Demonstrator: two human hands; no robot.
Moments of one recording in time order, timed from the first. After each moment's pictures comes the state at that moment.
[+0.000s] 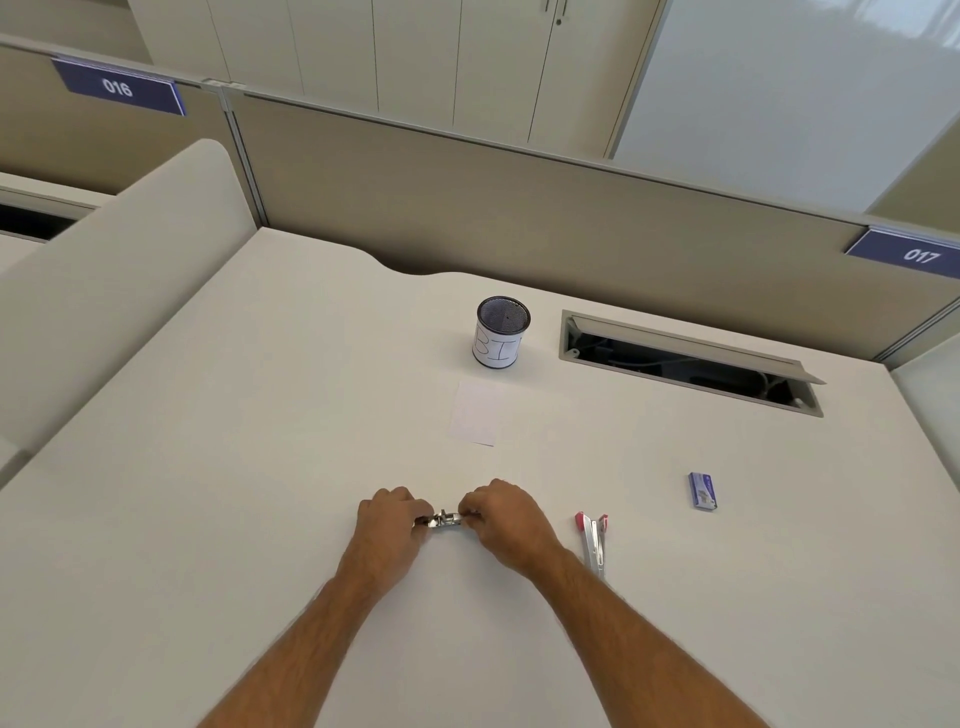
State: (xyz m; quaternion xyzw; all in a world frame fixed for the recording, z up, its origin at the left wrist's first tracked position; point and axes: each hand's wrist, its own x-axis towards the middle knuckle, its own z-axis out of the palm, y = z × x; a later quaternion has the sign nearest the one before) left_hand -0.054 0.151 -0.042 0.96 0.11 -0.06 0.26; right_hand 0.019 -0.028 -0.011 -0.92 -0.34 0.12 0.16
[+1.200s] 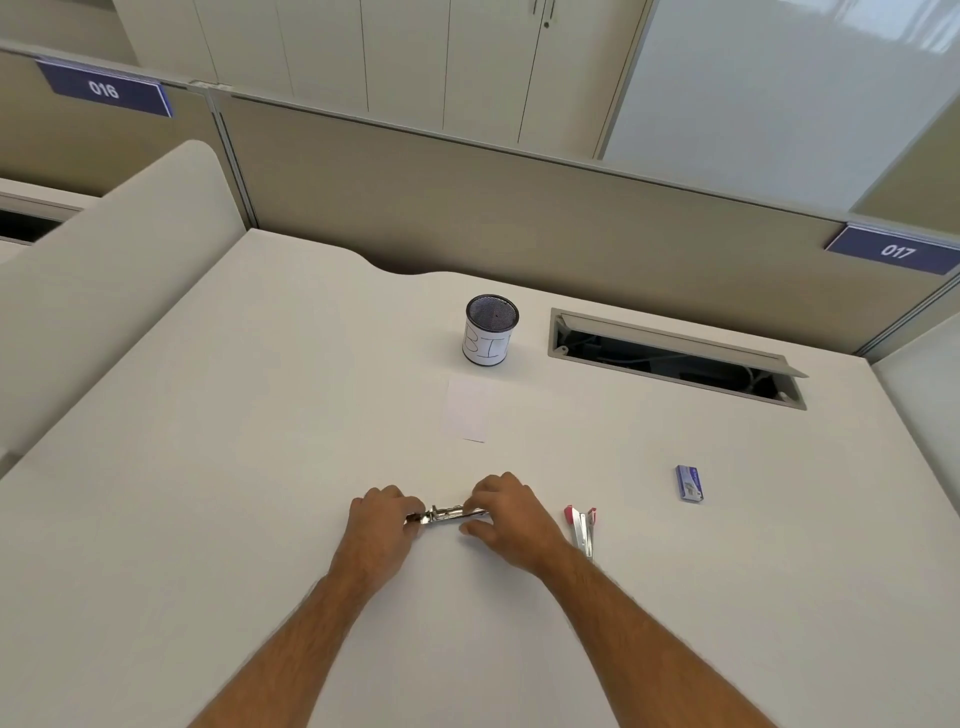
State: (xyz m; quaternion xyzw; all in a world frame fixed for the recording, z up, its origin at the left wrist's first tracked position) left_hand -0.055 0.148 -0.040 0.96 0.12 -0.06 0.24; right_hand 0.021 -0.052 -0.015 -0.92 -0.32 0.15 0.18
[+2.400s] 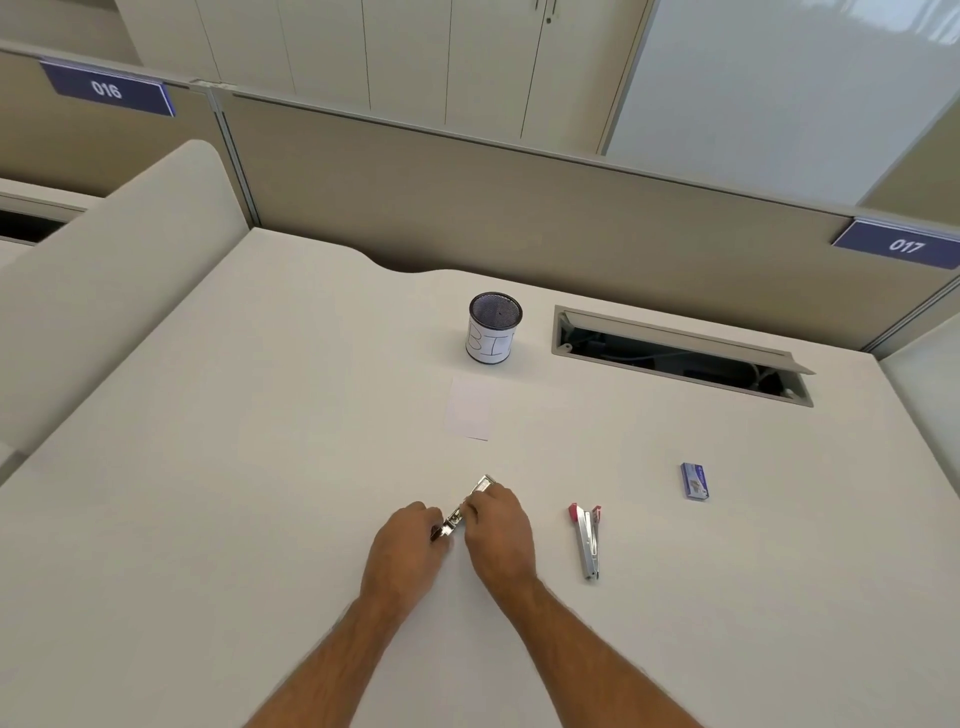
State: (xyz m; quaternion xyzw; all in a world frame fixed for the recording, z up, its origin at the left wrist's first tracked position) left_hand -0.072 0.108 -0.027 0.94 0.16 -0.05 0.30; right_hand -0.018 -0.013 -0.022 -0.95 -0.11 0.11 0.27
